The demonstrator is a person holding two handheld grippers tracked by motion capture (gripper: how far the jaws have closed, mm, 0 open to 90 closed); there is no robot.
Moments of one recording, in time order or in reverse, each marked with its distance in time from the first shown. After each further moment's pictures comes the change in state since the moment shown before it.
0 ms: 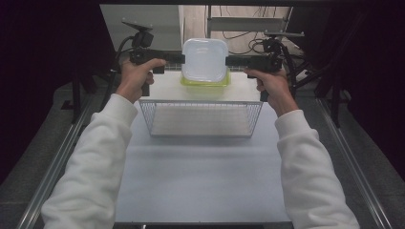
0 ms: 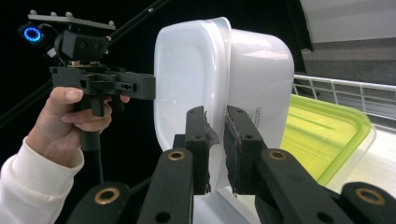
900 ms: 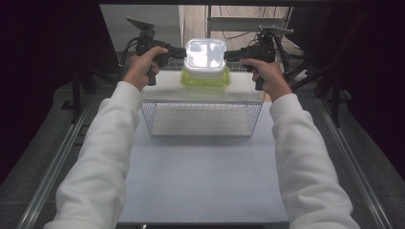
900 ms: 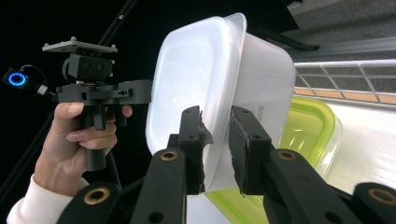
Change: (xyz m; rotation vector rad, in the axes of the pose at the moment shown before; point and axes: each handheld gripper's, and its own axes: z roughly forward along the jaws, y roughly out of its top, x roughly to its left) left arm 0.053 0.025 0.028 0.035 -0.086 -0.299; right arm -0.045 0.024 0.028 0.073 -0.036 0.287
